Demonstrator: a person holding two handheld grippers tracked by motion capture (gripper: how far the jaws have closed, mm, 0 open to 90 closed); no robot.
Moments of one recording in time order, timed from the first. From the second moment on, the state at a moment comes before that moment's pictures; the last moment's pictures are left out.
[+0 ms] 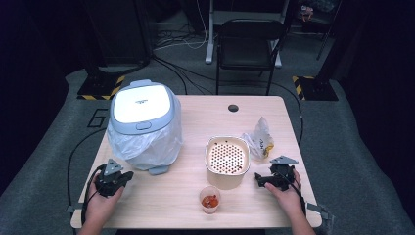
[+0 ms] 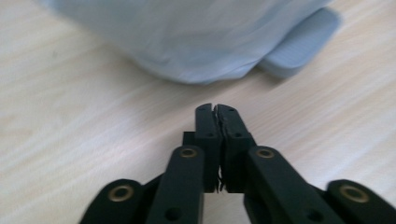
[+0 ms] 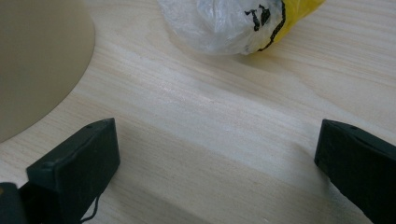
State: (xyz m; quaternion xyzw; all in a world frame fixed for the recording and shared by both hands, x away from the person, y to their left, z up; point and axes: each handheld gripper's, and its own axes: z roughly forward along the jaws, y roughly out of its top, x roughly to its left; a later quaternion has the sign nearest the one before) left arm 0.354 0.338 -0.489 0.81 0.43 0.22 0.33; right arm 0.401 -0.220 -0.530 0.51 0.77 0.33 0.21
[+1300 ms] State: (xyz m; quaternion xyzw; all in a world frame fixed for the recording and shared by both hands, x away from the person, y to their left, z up) left arm 0.382 0.257 -0.482 0.85 0.37 0.22 0.31; right arm 0.401 -0.220 -0.530 0.51 0.77 0.33 0.21
